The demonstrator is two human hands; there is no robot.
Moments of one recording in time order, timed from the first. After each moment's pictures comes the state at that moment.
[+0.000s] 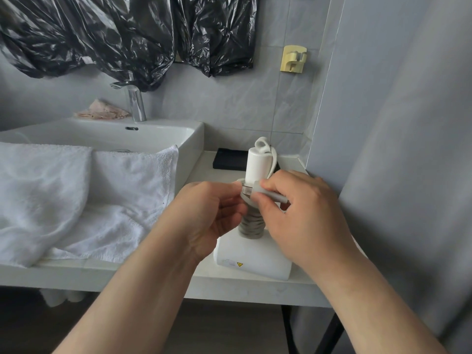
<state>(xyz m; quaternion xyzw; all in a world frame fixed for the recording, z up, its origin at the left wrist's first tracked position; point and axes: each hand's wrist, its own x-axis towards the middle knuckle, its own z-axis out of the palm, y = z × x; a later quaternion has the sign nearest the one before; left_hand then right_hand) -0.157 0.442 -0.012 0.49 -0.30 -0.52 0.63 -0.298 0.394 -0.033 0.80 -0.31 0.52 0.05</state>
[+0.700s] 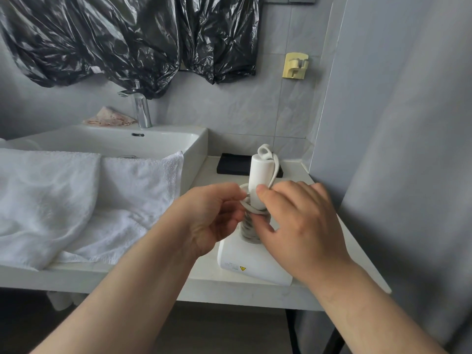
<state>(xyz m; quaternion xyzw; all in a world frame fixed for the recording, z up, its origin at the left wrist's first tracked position) -0.151 0.440 -0.005 0.55 -0.28 -0.52 0.60 -0.297 0.388 -0.048 0.80 -0.25 0.48 0.25</state>
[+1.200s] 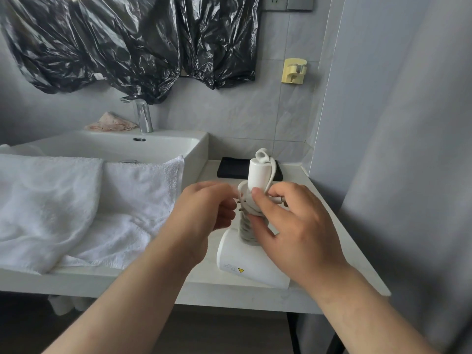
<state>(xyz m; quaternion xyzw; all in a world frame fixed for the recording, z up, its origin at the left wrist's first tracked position) -0.141 0.435 -0.021 0.52 -0.40 -0.38 0.64 -0.297 0.382 -0.055 0.80 -0.24 0.51 0.20</state>
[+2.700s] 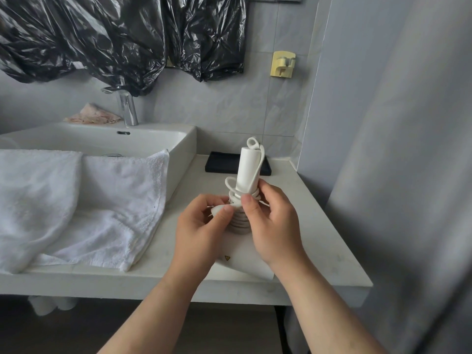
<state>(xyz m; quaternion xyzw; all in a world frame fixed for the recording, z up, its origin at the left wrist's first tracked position) -0.157 0.413 -0.095 0.46 -0.46 -0.25 0.72 -0.276 0.362 -0.080 0.71 -0.31 0.56 -0.29</state>
